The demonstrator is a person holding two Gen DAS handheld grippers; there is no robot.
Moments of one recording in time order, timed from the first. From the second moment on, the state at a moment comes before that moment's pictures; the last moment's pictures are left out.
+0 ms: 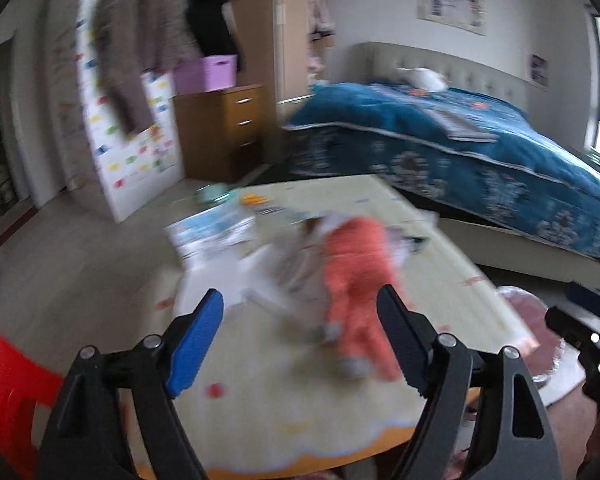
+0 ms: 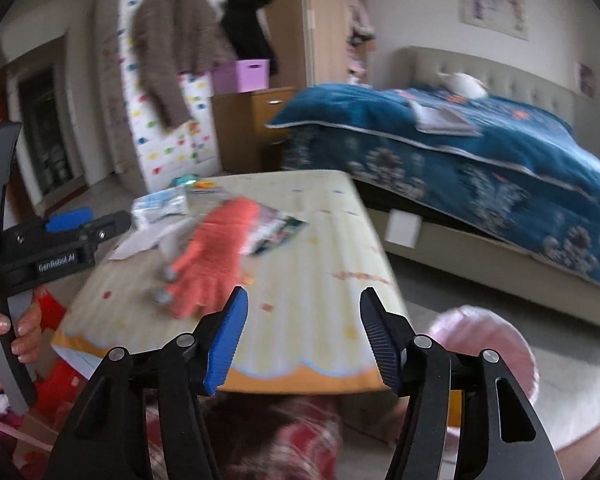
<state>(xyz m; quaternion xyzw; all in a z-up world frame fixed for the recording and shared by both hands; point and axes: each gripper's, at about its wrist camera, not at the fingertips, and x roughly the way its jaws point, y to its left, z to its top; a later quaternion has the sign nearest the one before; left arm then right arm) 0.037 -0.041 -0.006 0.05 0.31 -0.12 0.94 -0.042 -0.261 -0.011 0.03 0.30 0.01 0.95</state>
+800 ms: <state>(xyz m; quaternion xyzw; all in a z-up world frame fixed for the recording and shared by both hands) 0.112 0.045 -0.061 0.01 0.37 -0.03 0.93 0.096 -0.198 -0.079 0.01 0.38 0.03 0.93</state>
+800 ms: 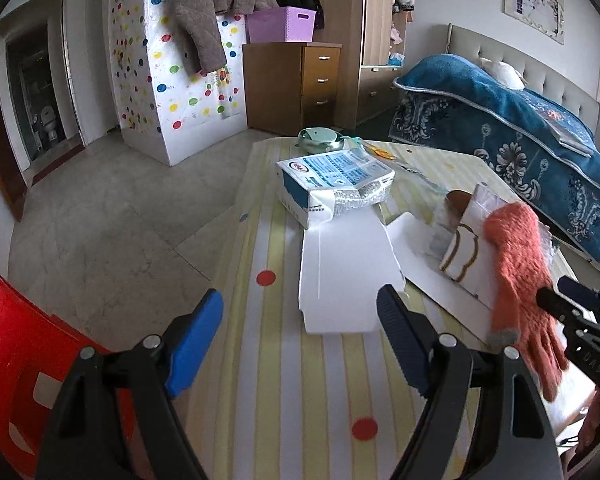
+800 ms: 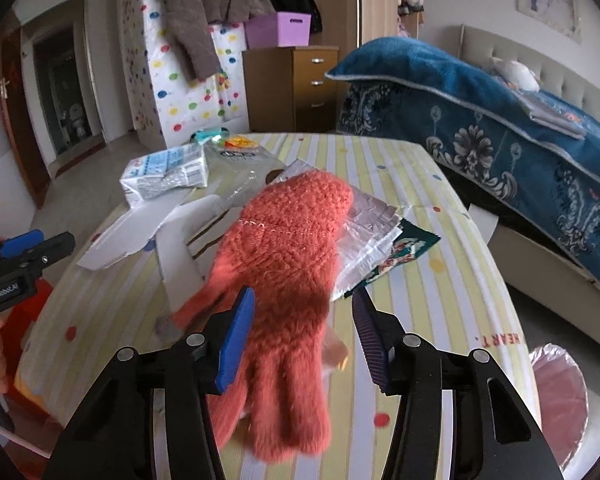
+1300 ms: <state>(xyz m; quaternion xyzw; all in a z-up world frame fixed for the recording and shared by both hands) 0.099 0.048 -0.041 0.01 0.36 -0.02 0.93 0.075 -0.211 -0.033 0.04 0.31 0.04 0.95</state>
